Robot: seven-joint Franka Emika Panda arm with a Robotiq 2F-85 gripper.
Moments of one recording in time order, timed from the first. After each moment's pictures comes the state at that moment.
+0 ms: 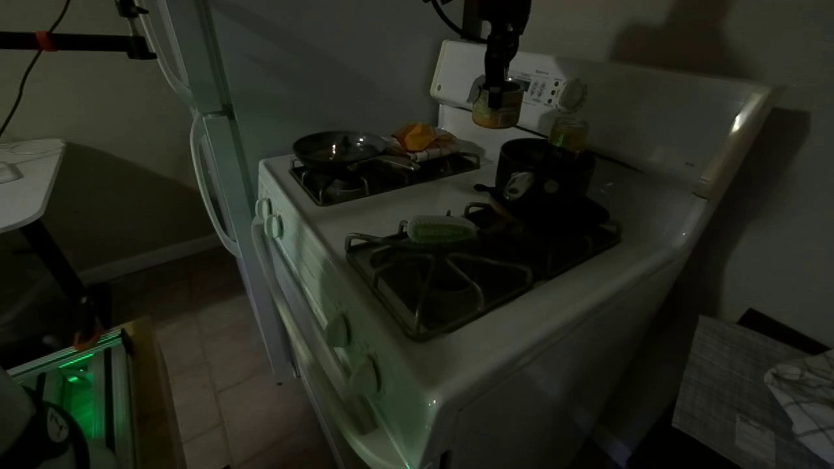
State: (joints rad) arm 0.06 0.25 -0.05 -1.53 0.05 1.96 0.94
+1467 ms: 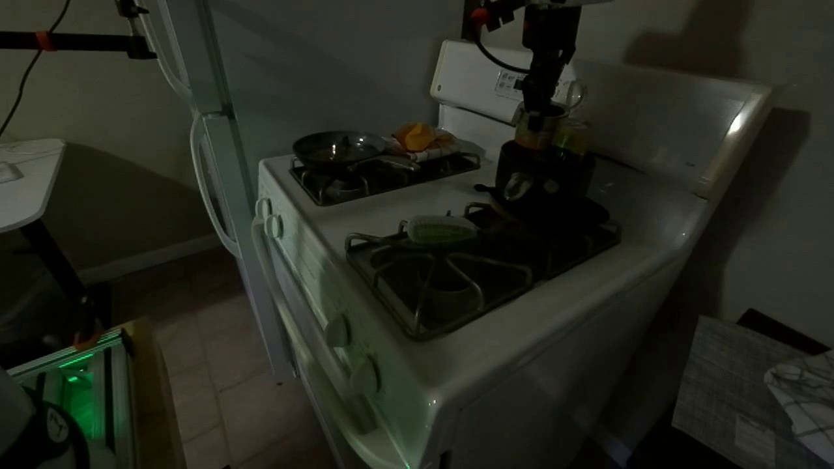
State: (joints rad) arm 0.03 0.46 -0.09 -1.29 0.05 1.91 1.12
